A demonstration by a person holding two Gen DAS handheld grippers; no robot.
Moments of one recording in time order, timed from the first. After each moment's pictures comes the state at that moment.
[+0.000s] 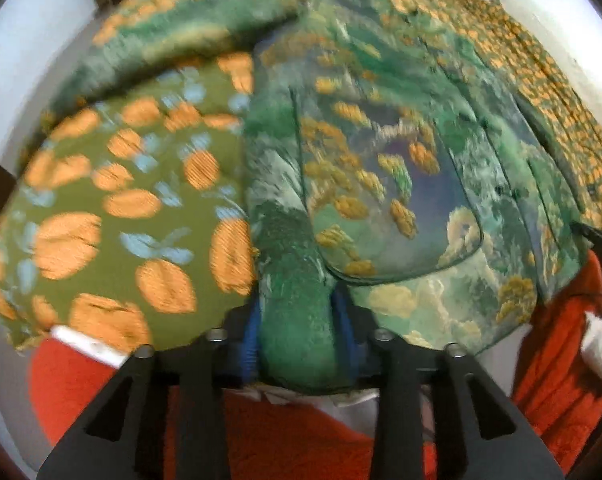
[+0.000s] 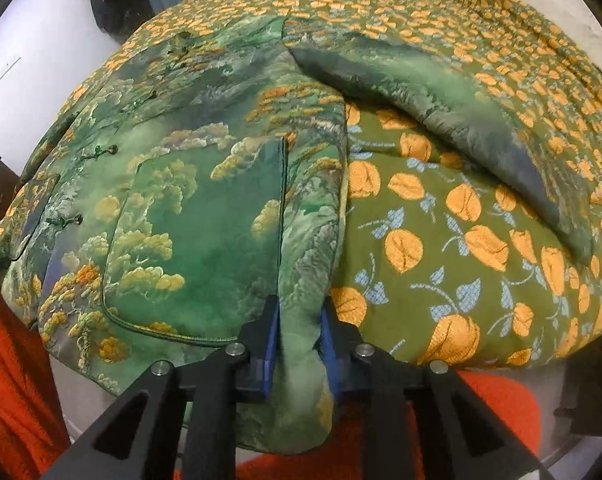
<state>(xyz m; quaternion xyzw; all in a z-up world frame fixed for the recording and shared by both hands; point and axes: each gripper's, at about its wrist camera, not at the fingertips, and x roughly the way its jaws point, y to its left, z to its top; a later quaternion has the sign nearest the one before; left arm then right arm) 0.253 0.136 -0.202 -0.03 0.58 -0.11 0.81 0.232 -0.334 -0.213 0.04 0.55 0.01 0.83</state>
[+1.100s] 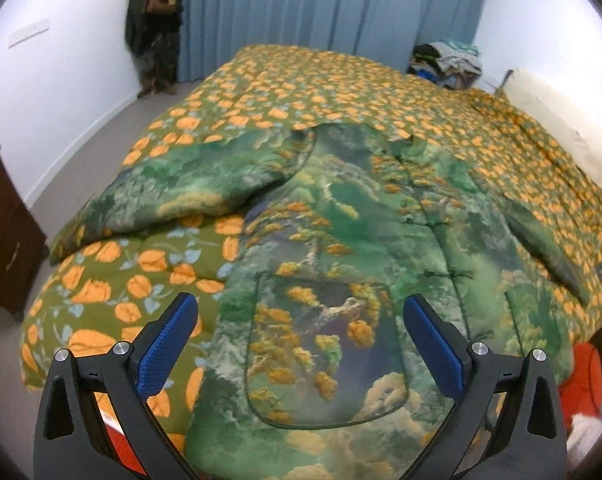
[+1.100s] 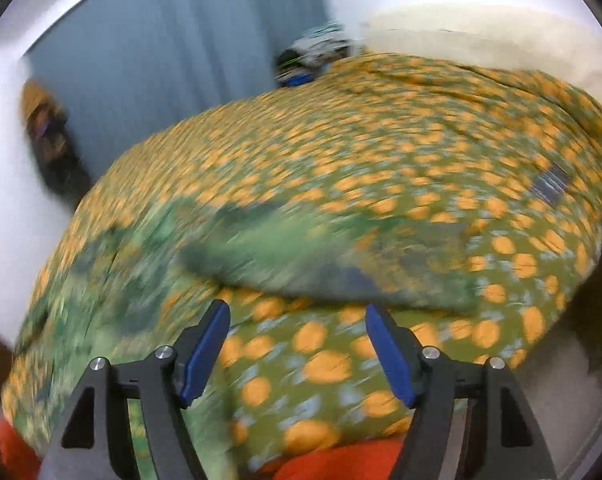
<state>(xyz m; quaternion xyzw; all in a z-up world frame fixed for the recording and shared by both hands) 0.275 0.096 -0.131 -0.06 0.41 -0.04 0.91 0.192 -0.503 -0.122 0.20 0.33 -0.18 0.91</state>
